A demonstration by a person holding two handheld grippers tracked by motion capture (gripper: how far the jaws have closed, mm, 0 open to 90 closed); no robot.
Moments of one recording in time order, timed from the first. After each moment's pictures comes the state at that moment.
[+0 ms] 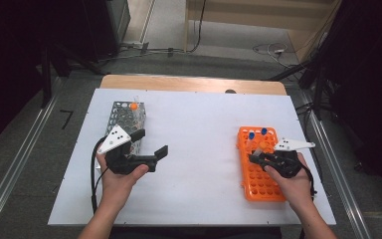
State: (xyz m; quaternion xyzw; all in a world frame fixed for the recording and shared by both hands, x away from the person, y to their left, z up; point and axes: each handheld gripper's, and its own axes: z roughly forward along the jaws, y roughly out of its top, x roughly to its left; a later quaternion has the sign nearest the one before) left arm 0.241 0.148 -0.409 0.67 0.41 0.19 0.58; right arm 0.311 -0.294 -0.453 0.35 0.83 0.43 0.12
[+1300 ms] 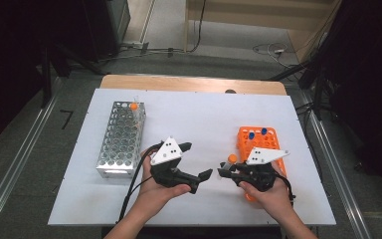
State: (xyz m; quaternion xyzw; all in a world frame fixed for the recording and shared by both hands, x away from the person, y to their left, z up) left arm 0.237 0.049 -0.414 0.75 0.29 0.12 0.58; right arm 0.269 -0.217 -0.435 0.22 0.85 0.47 0.06
